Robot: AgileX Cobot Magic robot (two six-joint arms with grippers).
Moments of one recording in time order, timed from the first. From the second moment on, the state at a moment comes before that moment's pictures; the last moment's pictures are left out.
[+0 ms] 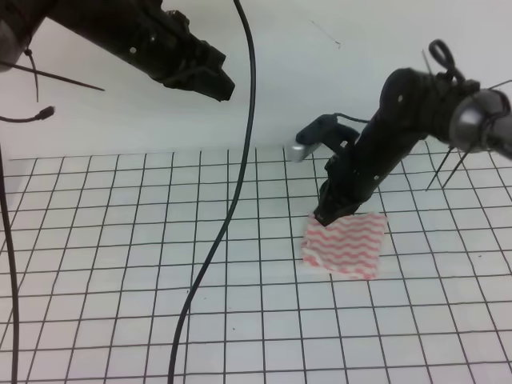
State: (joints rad) left arm -0.26 2.06 -2.19 -0.66 1.28 0.45; right arm 0.38 2.32 -1.90 0.40 1.04 -0.80
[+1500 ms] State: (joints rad) left arm -0.26 1.56 -2.13 -0.56 1.28 0.43; right arm 0.08 1.53 -1.90 0.38 1.05 -0.54
